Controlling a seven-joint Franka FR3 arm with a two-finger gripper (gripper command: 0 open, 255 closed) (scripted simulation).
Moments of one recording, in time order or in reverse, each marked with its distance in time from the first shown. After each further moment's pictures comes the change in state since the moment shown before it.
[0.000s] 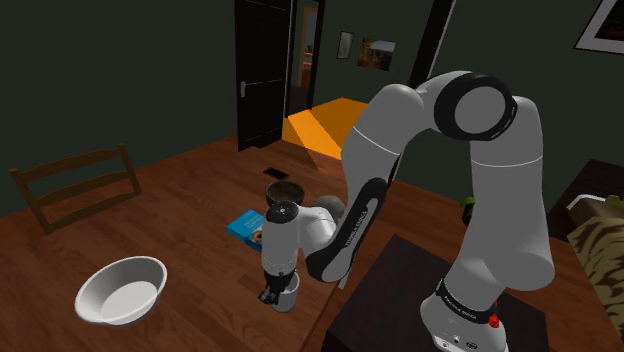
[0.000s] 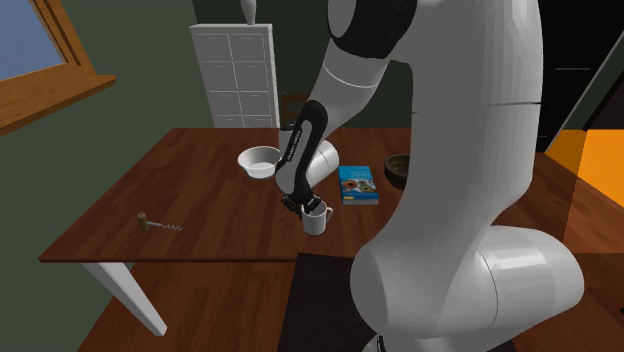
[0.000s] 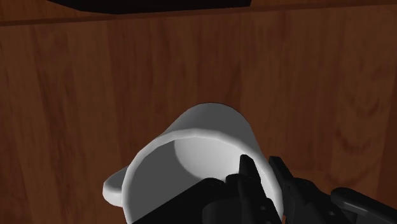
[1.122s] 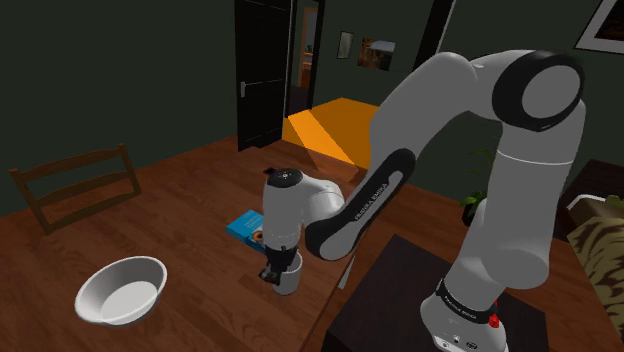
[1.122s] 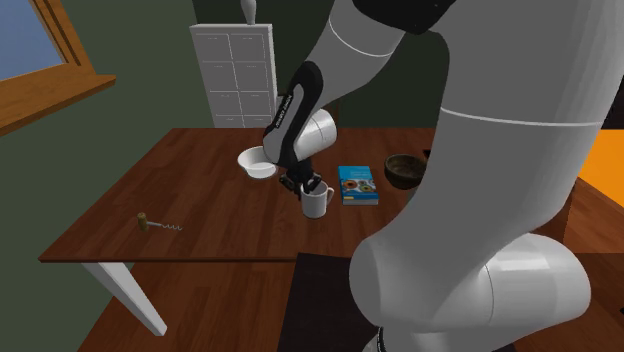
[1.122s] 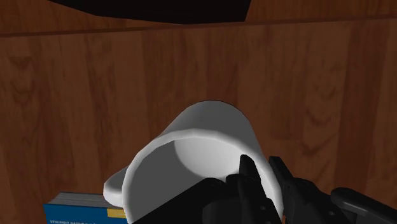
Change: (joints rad) arm -0.098 -0.233 0.137 -0.041 0.207 -0.174 -0.161
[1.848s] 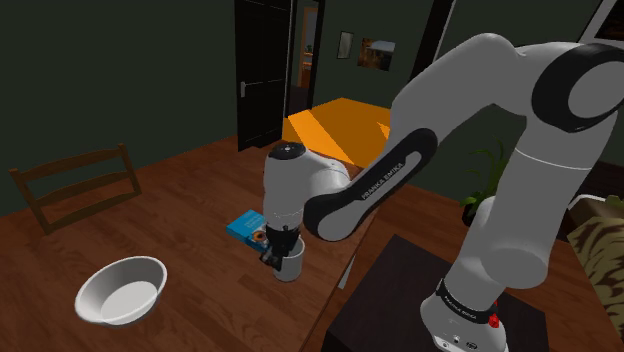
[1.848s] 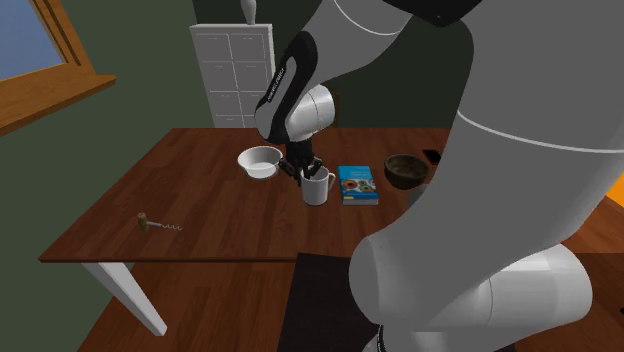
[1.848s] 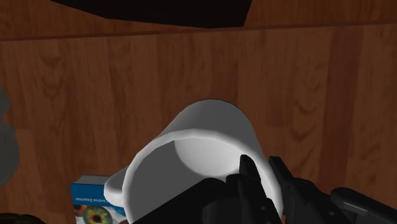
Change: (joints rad) arm -0.024 -0.140 0.038 0.012 0.130 -0.132 -0.103
